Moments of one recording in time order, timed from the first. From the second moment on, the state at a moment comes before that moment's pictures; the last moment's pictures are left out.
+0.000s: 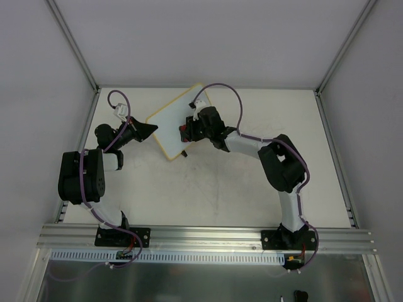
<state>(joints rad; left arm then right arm) 0.13 1.68 0.60 1.12 0.92 -0.64 0.73 2.06 1.40 0.17 -0.17 0.31</state>
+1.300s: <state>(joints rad) 0.13 1.68 0.60 1.13 0.93 -0.64 0.87 2.06 1.46 0.08 -0.07 0.33</state>
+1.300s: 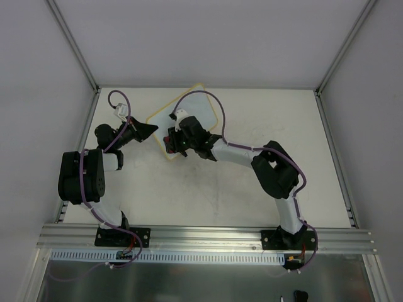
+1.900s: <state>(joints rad) 0.13 1.68 0.60 1.13 0.94 -0.64 0.94 1.88 1.11 0.10 -0.11 0.41</state>
